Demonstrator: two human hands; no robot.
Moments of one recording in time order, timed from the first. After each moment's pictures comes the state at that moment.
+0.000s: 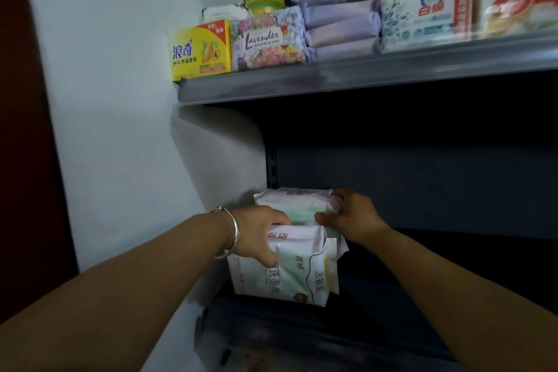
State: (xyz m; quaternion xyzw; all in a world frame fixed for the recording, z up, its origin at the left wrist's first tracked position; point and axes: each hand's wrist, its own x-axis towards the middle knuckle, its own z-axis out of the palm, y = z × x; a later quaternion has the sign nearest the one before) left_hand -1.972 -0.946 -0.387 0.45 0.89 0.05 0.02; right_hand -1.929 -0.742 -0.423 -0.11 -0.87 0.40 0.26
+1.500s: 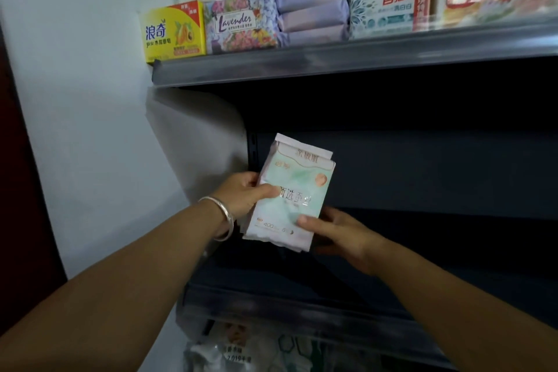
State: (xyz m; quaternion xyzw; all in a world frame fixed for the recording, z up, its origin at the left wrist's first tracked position) left_hand -1.954 -0.926 -0.398 0.29 0.76 0.57 0.06; right_hand -1.866 -0.753 -0.455 -0.02 -0.75 0.66 0.06
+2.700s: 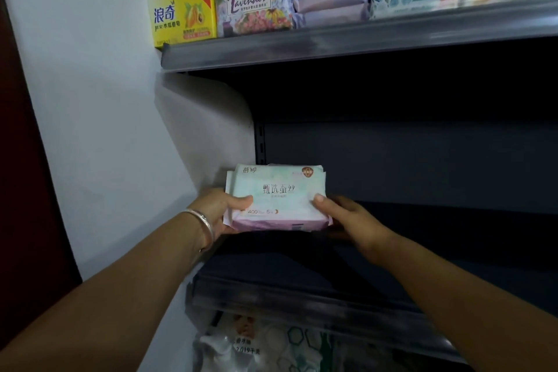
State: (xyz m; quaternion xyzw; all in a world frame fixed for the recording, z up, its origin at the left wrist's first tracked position) left_hand -1.985 -0.961 -0.429 0.13 0.68 0.69 0.18; right_hand -1.887 -0.742 -0.469 -0.06 -0.76 0.64 0.12
